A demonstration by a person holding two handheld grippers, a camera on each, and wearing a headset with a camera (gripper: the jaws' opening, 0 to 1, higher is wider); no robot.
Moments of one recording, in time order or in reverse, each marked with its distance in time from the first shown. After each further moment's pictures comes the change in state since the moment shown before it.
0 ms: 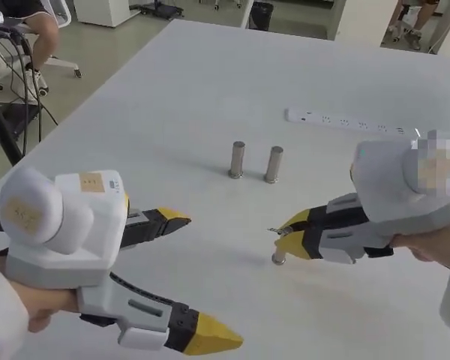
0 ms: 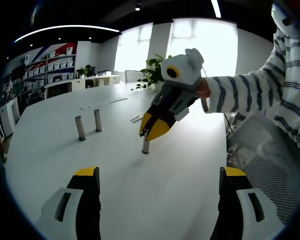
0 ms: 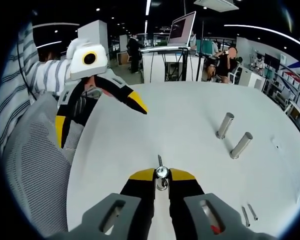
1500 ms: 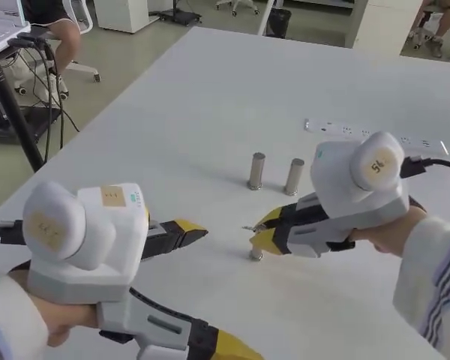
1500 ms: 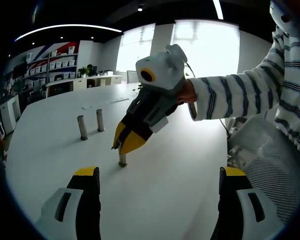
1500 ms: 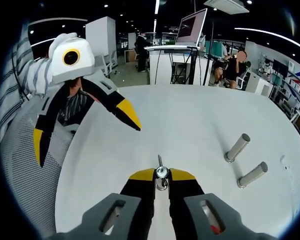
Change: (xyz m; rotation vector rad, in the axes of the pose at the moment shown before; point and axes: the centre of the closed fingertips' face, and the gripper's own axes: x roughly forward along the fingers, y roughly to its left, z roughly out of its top) left arm -0.001 0.005 0.002 -0.016 -0.007 0.007; right arm 0.048 -0.011 0.025 -0.062 0.006 0.044
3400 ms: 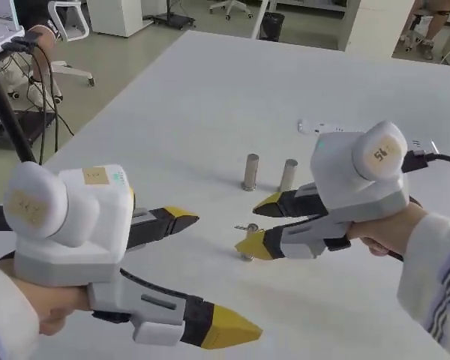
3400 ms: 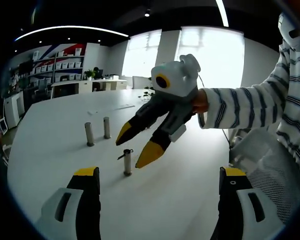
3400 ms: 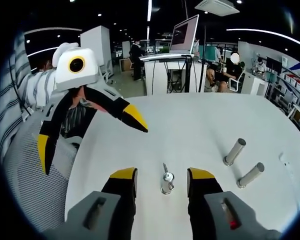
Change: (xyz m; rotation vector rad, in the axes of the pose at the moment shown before) left arm -0.007 0.007 0.020 -0.041 -0.058 0.033; right arm -0.015 0.010 0.018 0.059 -0.075 -0.013
